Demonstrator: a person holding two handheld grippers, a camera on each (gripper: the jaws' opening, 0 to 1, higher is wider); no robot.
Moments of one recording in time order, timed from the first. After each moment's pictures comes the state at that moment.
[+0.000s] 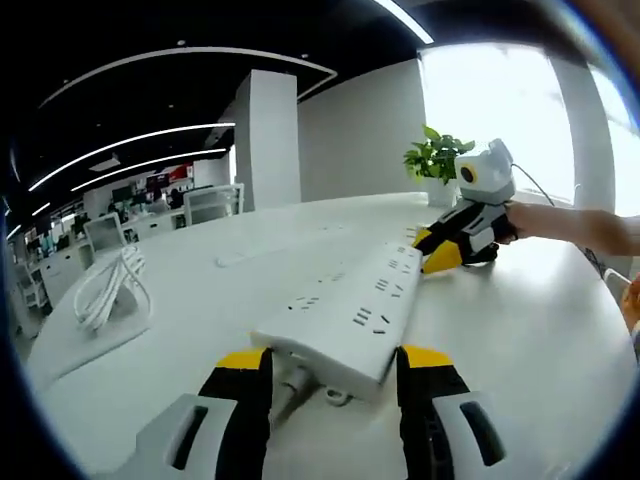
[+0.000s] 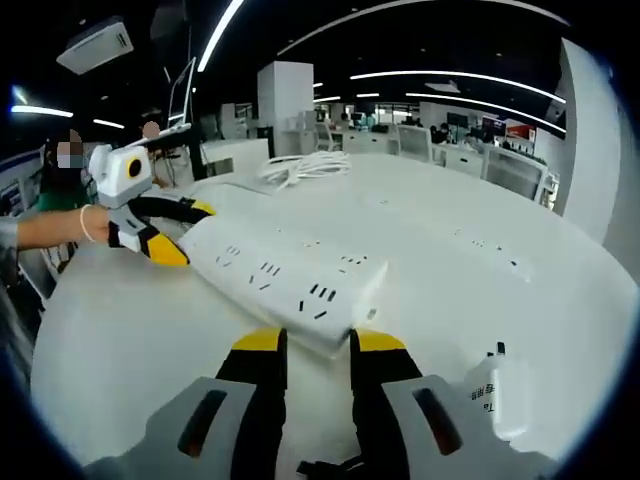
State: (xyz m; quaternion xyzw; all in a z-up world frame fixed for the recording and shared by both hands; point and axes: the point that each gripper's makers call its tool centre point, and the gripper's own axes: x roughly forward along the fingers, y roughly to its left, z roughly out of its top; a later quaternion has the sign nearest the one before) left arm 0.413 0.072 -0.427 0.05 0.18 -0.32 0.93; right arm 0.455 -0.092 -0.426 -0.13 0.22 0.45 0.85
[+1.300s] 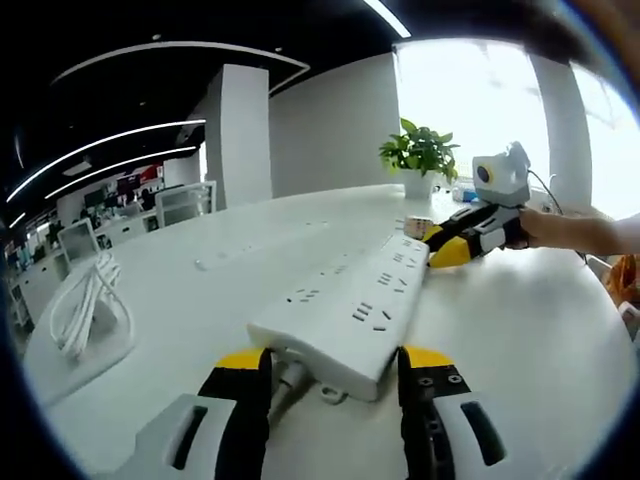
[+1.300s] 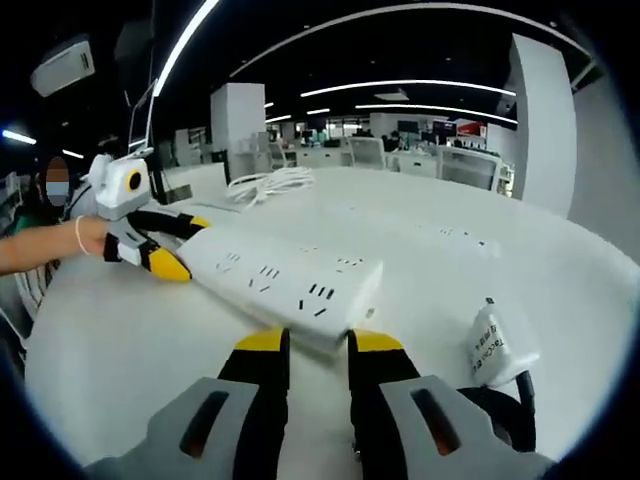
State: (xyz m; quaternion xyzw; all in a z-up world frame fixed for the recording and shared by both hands) left arm 0.429 0.074 -0.432 0.07 0.19 -0.38 0.90; right arm 0.446 -0.096 -0.423 -0.09 0.20 0.36 0.91
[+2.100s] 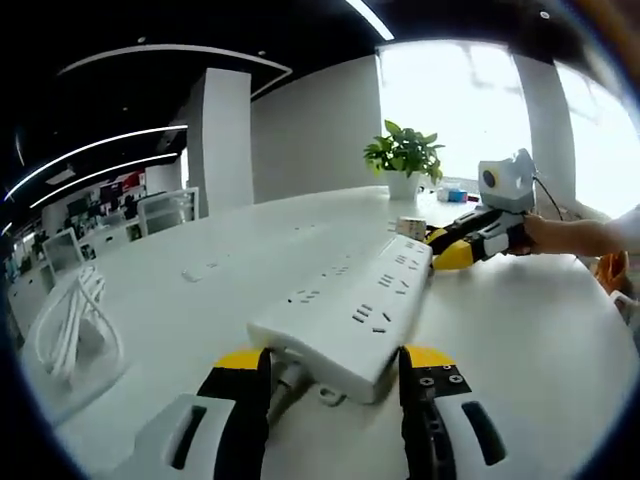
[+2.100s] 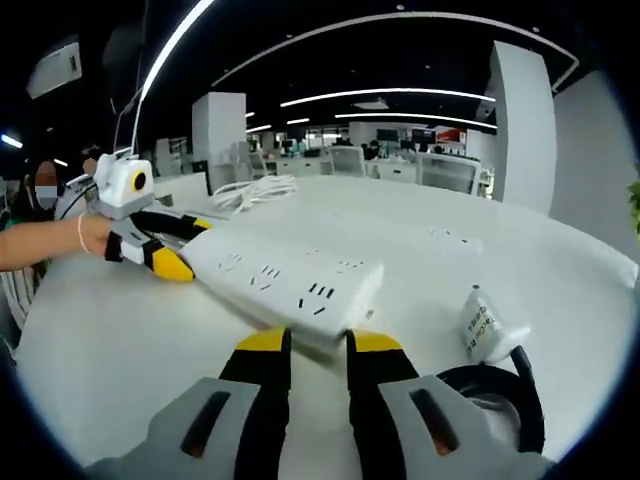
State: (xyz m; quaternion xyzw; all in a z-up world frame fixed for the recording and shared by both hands) left arm 0.446 0.069 -0.432 0.08 0.18 -0.42 0.88; right arm 0.442 -0.101 -0.422 -0.08 0.18 0.32 0.93
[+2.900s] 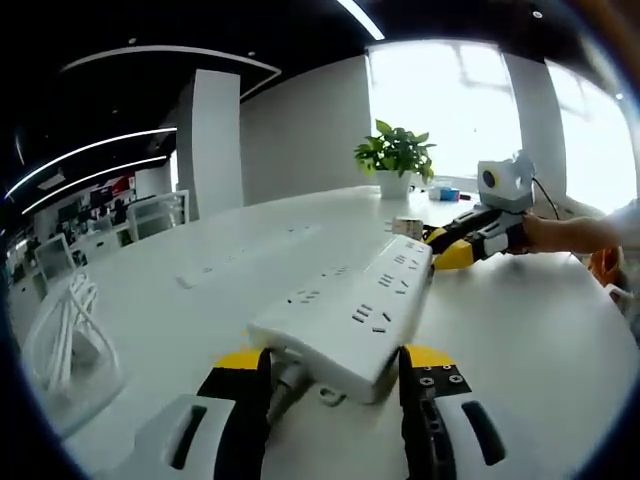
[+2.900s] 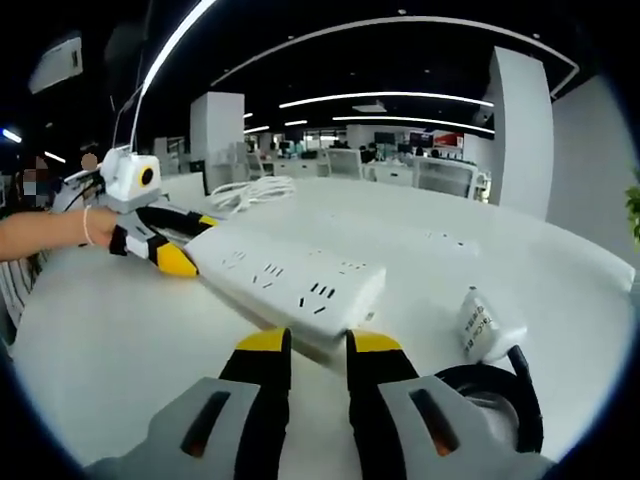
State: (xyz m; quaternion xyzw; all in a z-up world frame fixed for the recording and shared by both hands) left arm 0.457 0.069 -0.432 0.08 0.18 -0.44 0.87; right arm 0.442 -0.102 -0.423 -0.09 0.17 0.31 0.93
